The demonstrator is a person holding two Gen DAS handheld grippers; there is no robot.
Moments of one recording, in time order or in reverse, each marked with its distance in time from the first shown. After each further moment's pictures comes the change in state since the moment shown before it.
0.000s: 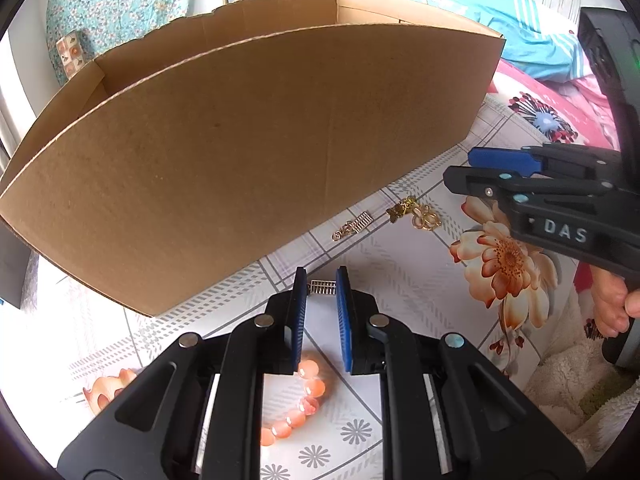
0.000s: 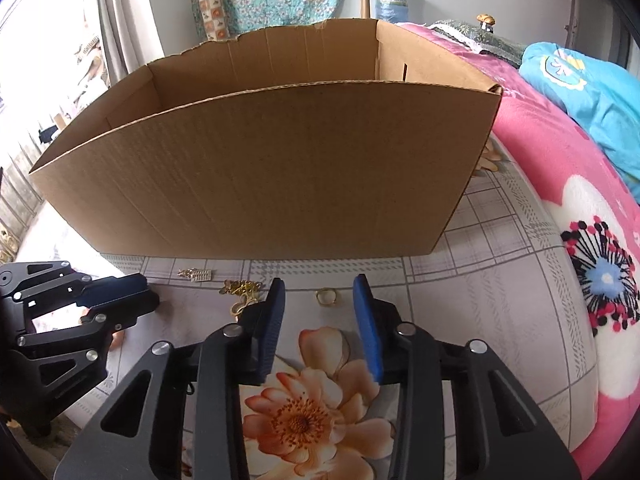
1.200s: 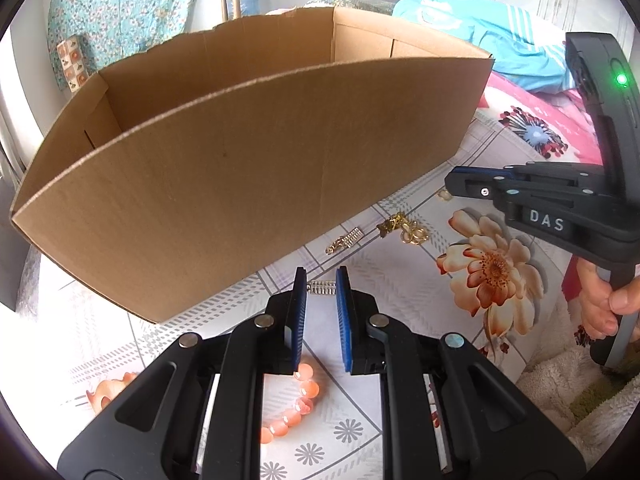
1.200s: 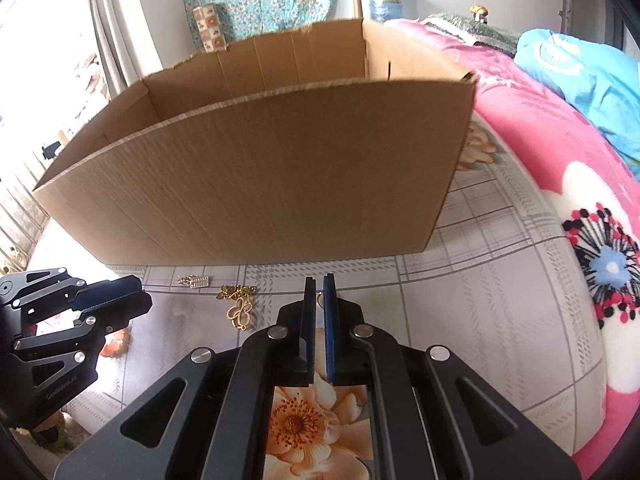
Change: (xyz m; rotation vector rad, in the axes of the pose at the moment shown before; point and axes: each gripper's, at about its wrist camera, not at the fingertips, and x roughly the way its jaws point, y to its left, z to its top) left arm -0.019 0.006 -0.002 -0.002 -0.049 -0.021; right arm -0.004 -0.019 -0.001 0.054 -0.016 0.043
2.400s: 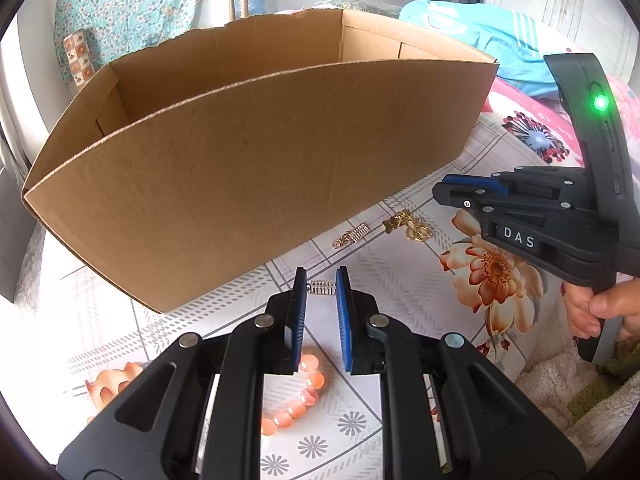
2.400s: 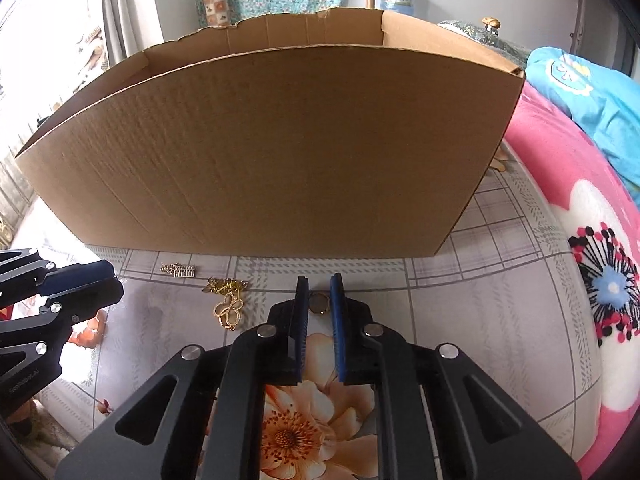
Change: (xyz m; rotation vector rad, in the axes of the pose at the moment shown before) left arm 0.001 0.004 -0.001 -0.032 -0.002 0.005; right arm 0.021 0.019 -0.001 -0.085 0.023 -0.057
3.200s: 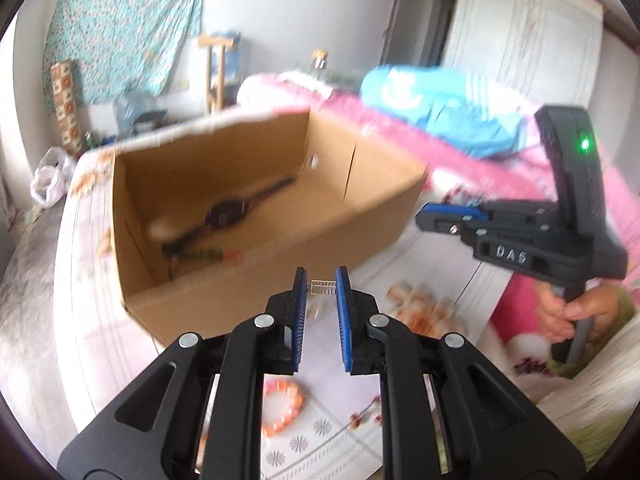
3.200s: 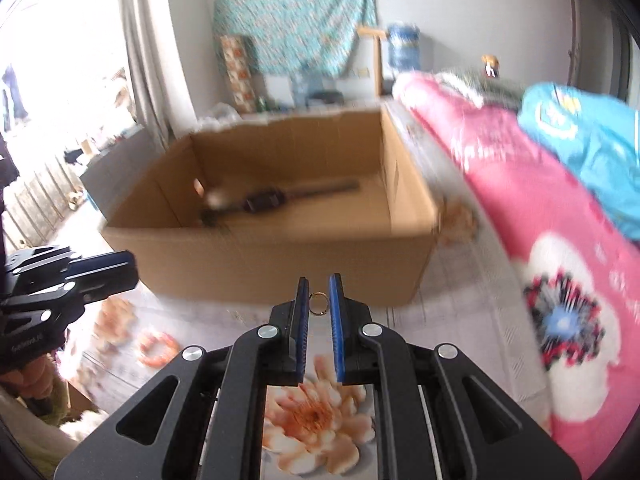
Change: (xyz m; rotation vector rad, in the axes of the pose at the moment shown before) left arm -0.093 0.012 0.031 0.010 -0.232 -0.162; right arm -0.101 -0.010 0.025 -0.001 -0.186 0.091
